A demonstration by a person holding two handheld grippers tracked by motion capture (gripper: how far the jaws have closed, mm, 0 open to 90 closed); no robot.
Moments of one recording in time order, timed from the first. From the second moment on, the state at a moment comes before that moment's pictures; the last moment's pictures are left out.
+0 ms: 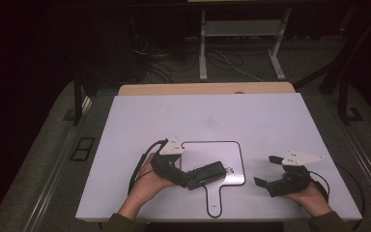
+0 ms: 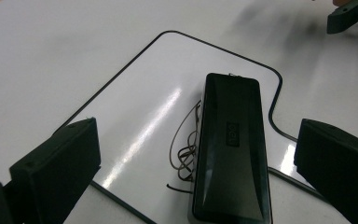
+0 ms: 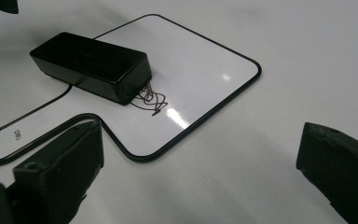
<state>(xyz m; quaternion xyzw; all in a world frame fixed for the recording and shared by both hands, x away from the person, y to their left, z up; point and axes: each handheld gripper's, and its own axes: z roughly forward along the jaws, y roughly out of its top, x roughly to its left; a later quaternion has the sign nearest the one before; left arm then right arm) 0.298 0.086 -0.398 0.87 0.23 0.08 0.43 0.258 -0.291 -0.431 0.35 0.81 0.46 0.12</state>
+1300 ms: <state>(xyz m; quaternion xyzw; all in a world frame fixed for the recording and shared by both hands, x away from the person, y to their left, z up) 0.306 0.025 -0.417 0.93 0.18 0.03 0.31 0.260 -0.292 -0.432 0.35 0.80 0.46 0.12</state>
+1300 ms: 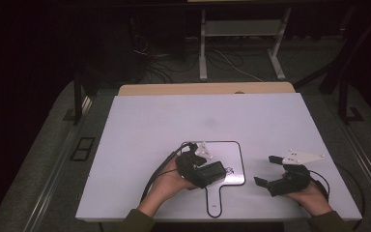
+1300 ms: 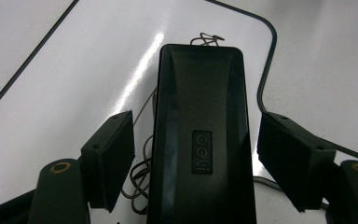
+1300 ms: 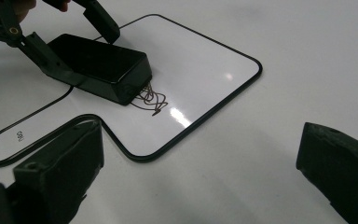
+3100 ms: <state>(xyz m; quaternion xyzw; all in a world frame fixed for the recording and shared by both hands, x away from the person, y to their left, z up) 0.323 0.054 -0.407 0.93 0.21 0.04 0.29 0.261 -0.294 -0.432 0.35 0.81 0.46 0.11</state>
